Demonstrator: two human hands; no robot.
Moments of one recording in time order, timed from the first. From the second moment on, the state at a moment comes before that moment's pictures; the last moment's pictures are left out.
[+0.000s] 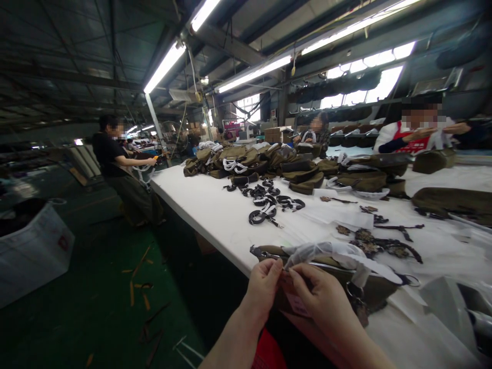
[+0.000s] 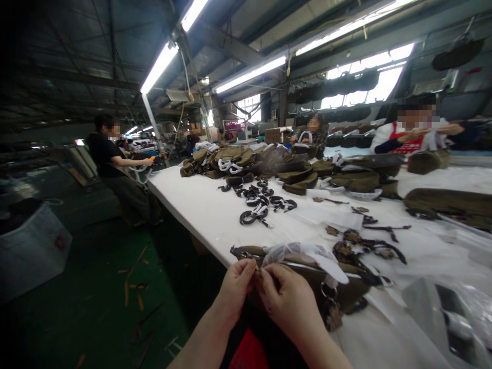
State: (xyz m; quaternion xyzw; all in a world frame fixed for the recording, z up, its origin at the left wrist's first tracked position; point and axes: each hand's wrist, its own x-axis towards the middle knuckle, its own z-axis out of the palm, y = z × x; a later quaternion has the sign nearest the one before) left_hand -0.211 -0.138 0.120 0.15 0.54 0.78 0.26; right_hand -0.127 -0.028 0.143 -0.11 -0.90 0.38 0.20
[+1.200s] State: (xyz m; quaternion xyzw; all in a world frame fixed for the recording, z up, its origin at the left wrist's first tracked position) left_hand -0.207 -0.123 0.095 0.31 0.72 0.62 -0.06; right_hand -0.135 -0.031 0.108 -0.14 -0.74 0.61 0.25
